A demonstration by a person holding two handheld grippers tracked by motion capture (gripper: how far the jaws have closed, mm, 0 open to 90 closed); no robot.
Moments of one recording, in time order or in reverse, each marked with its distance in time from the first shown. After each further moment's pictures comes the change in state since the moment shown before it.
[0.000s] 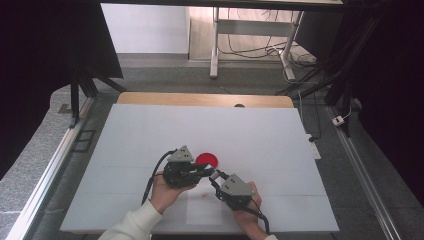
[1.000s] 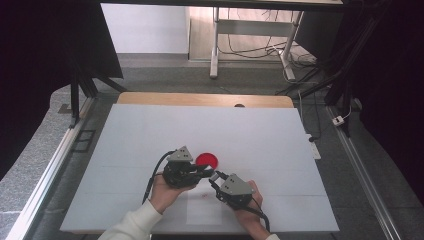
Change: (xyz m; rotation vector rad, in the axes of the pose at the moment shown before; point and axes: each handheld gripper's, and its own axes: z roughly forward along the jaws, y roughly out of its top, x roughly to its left) left arm 0.004 -0.003 0.002 0.002 -0.030 -0.021; right arm -0.004 -0.001 0.001 0.019 0.049 -0.033
